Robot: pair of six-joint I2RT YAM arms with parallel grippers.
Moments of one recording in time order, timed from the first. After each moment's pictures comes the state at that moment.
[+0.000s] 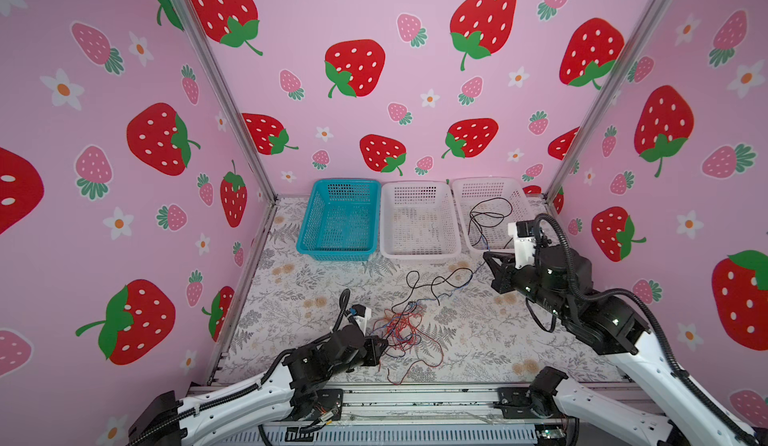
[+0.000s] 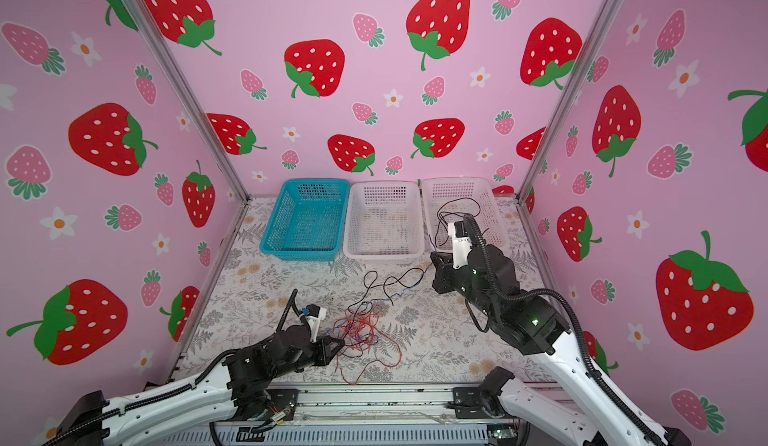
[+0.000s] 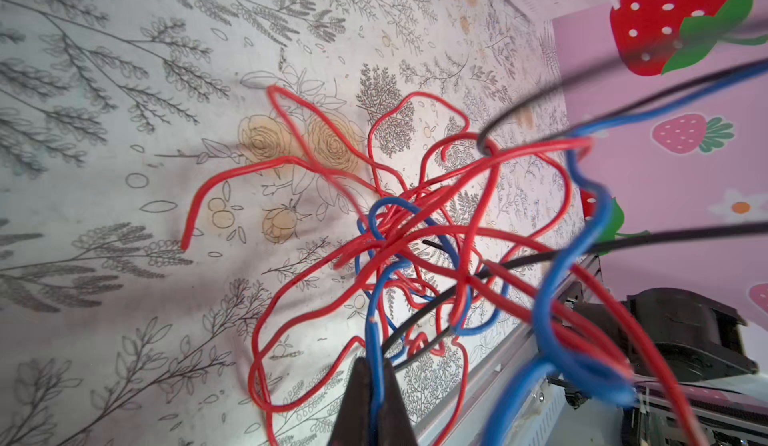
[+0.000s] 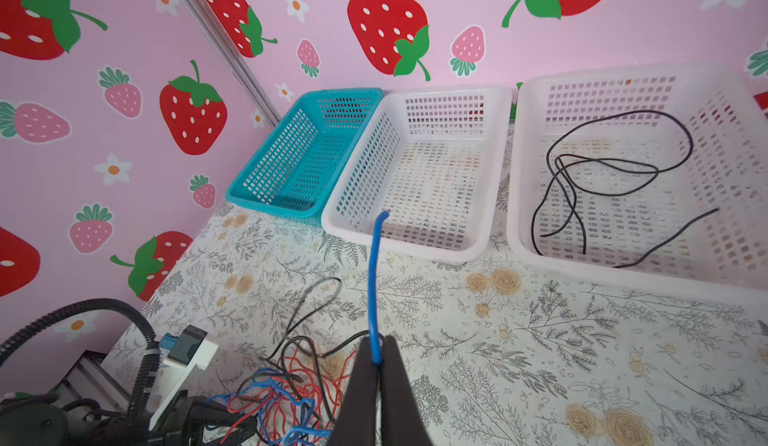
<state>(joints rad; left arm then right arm) -0.98 0.67 0.19 -0.19 -0.02 -0.99 0.80 0.82 1.13 -0.68 0.17 0.36</state>
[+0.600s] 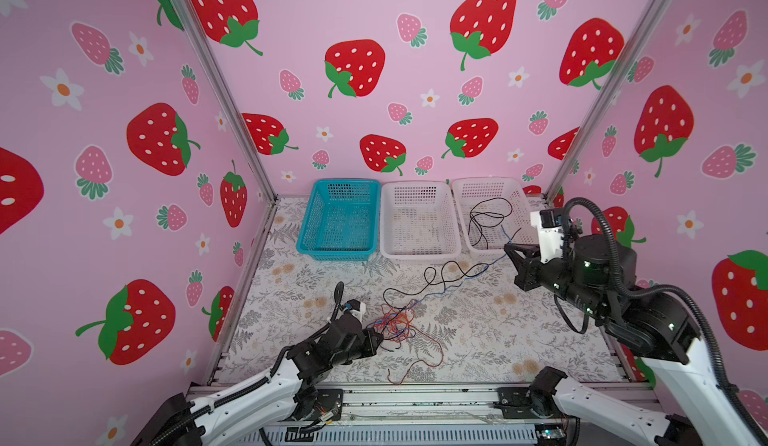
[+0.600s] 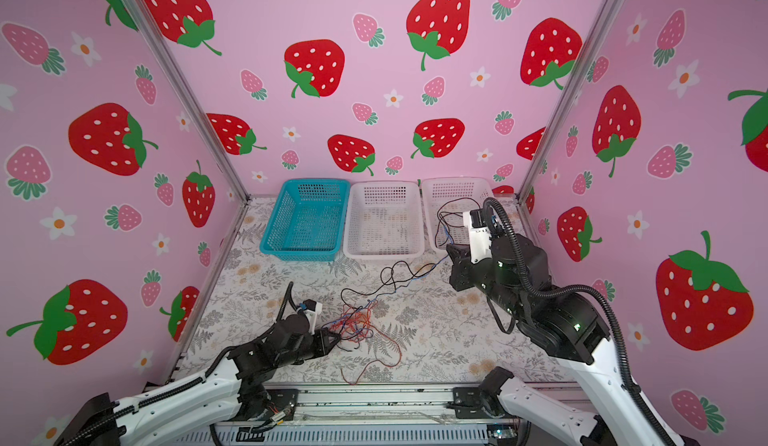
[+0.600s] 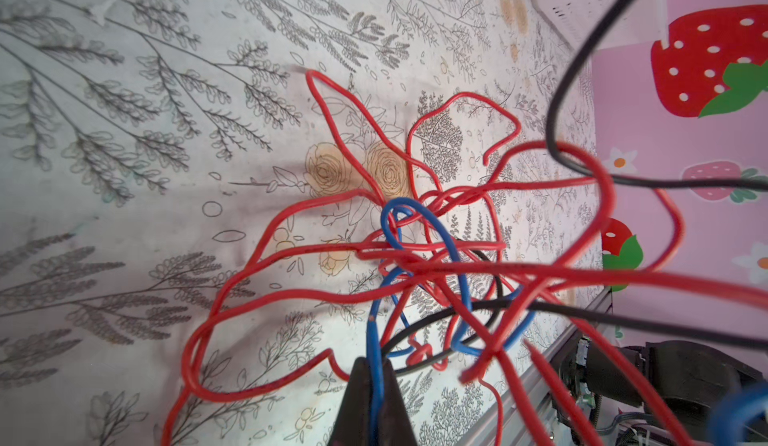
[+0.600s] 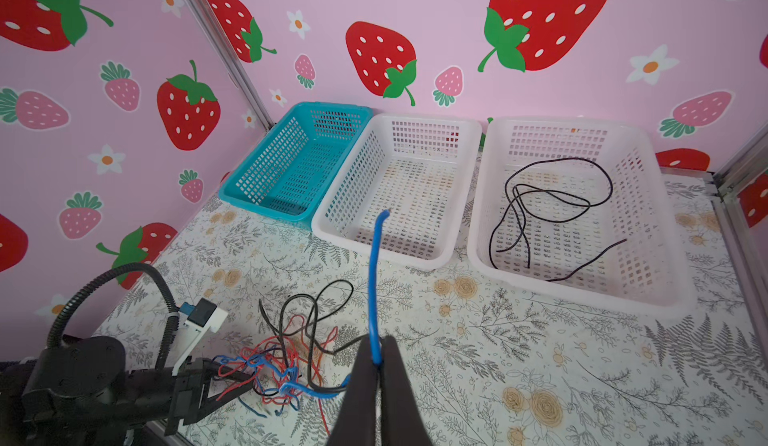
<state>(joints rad) -0.81 0.80 0.18 -0.12 0.10 -0.96 0.80 0.86 1.42 -0.94 0.20 0.27</state>
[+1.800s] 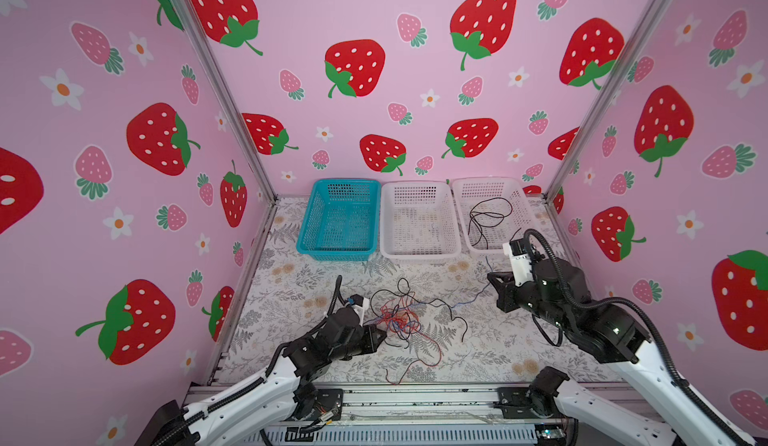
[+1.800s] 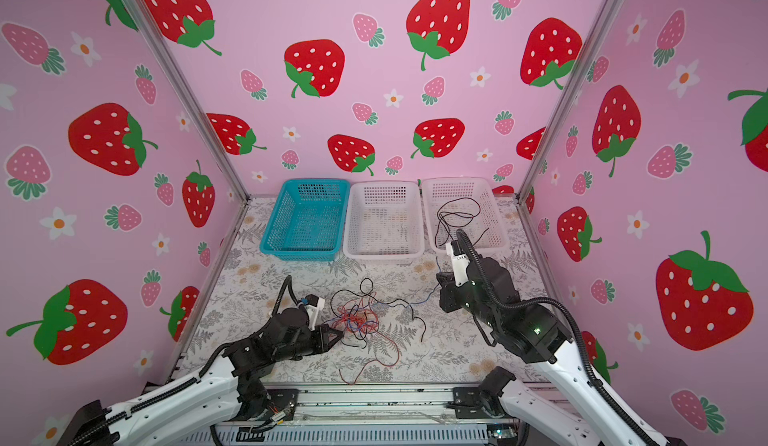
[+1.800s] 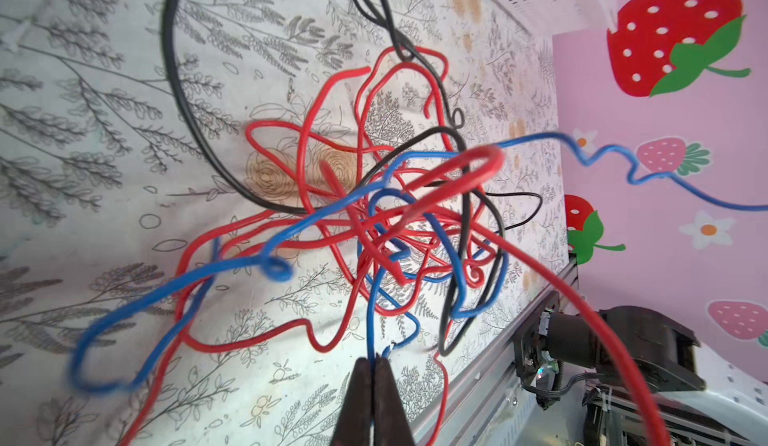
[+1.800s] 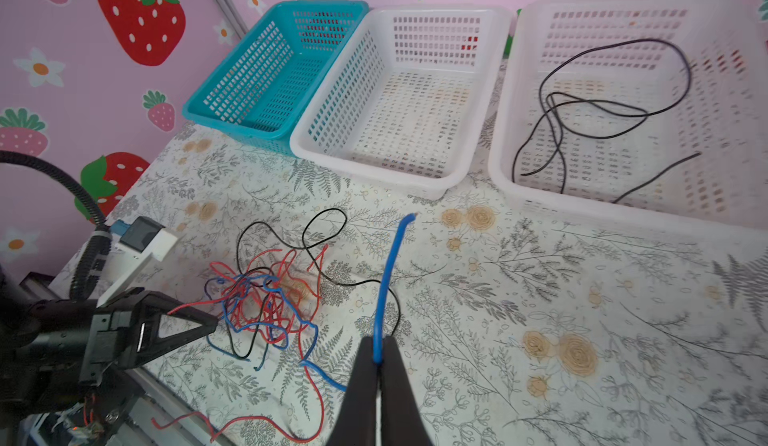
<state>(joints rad) -0.78 0.71 0.25 -0.19 0.19 -0.92 0.78 0.75 1.05 -0.82 0.16 0.30</state>
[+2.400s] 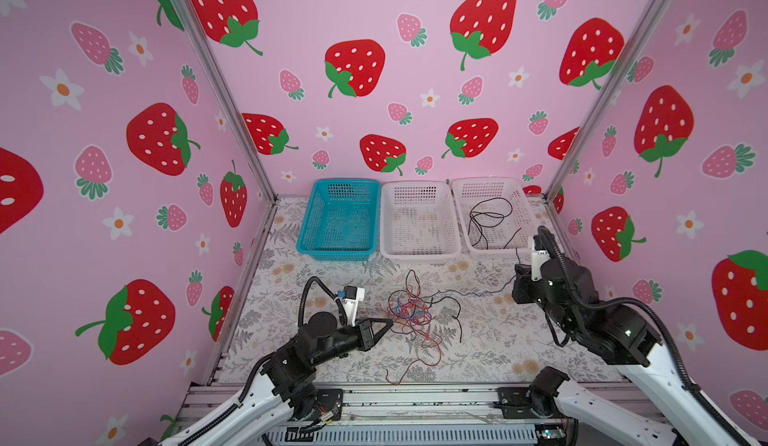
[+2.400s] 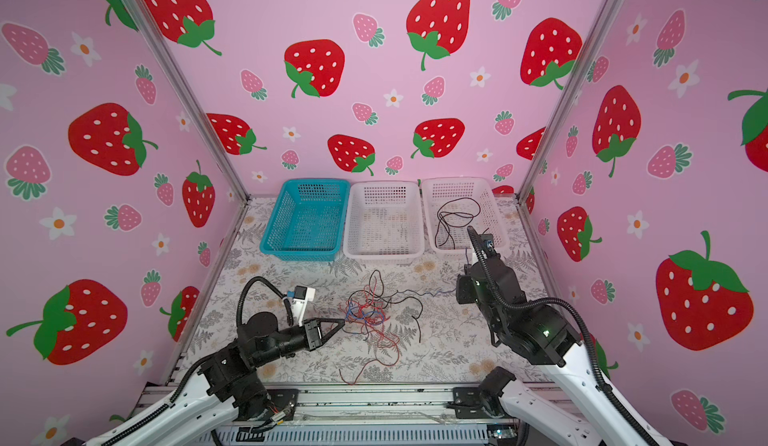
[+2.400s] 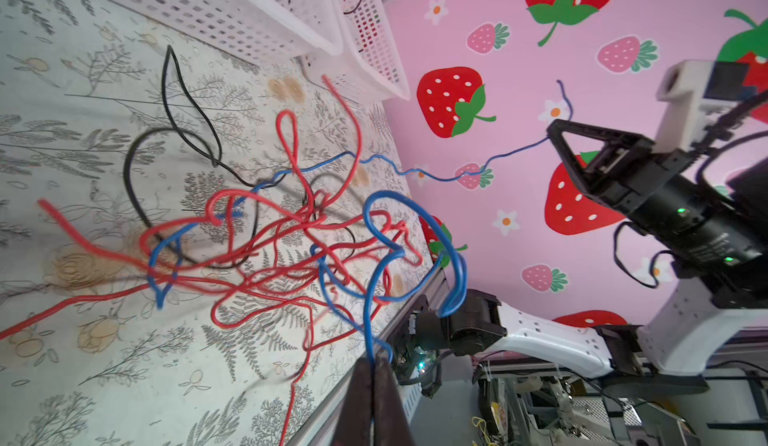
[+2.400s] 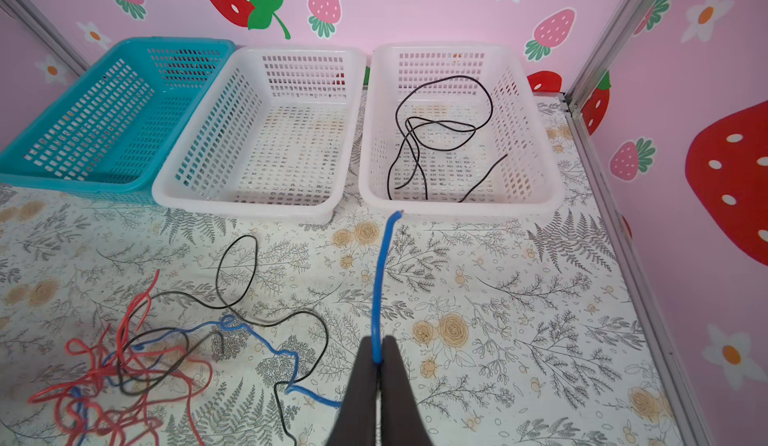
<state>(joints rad) -0.78 0.46 0.28 -0.07 0.32 -0.97 0.78 0.77 1.05 -0.90 0.47 0.34</state>
